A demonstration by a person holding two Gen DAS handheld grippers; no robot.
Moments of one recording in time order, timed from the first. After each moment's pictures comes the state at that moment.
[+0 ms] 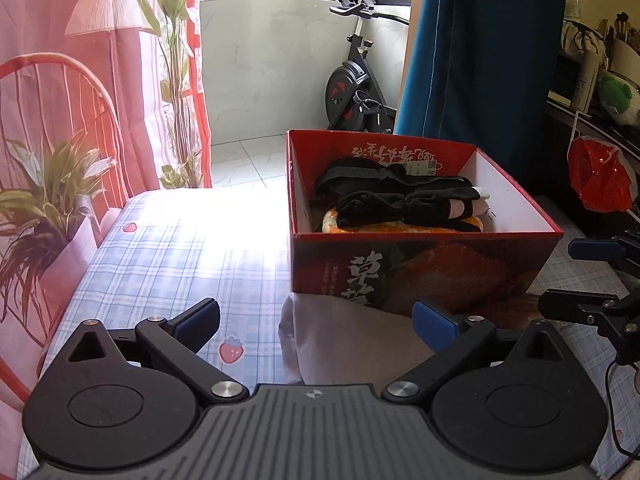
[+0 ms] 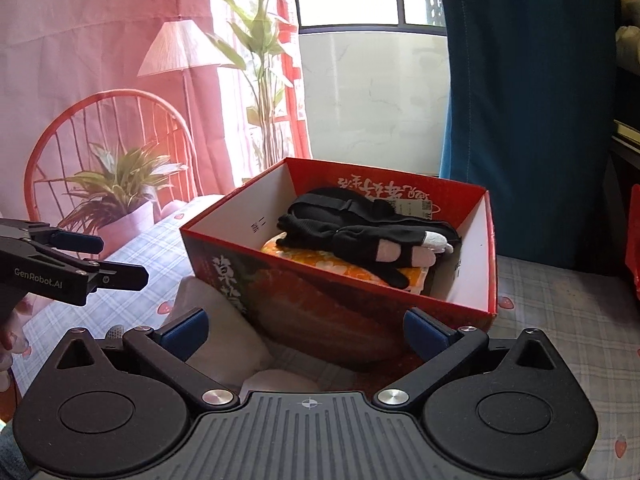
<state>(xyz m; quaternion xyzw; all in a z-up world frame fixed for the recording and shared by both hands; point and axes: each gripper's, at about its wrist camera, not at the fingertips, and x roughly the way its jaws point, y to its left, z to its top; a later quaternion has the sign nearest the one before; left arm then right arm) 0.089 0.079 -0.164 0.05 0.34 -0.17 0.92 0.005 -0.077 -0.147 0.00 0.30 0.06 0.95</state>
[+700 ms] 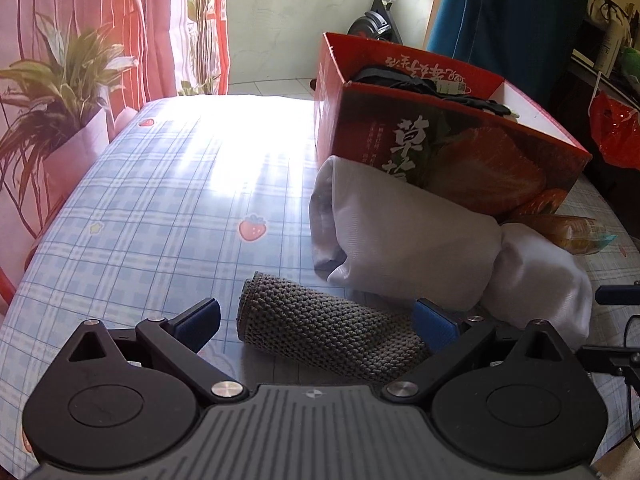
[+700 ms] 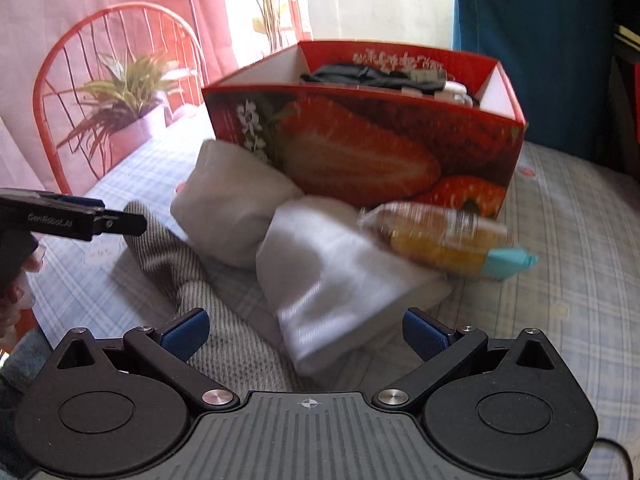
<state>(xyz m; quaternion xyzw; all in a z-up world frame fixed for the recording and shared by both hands) 0.071 0.118 -0.237 0.03 0.41 -0.15 0.90 -0.051 -0.059 -0.219 0.03 0.42 0.07 0.91</state>
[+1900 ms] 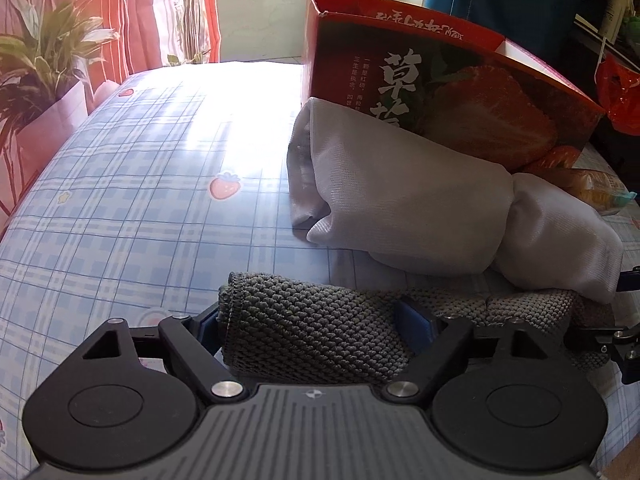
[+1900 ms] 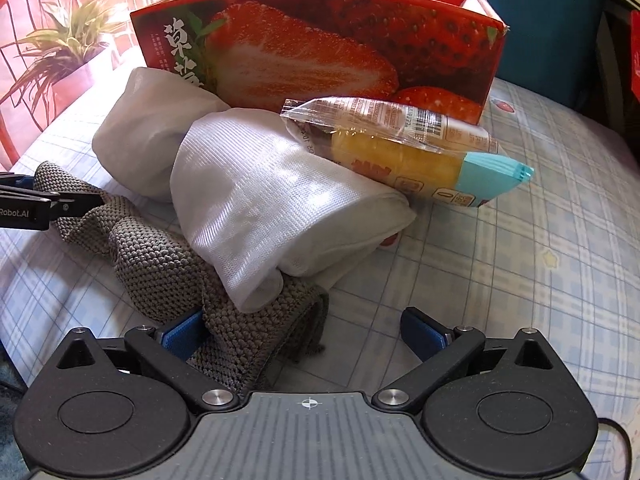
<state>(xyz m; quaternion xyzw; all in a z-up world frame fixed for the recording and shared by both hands) 0.071 0.097 -0.274 0.05 0.43 -0.15 0.89 -0.031 -0.084 -0.260 0.01 0.49 0.02 0.87</state>
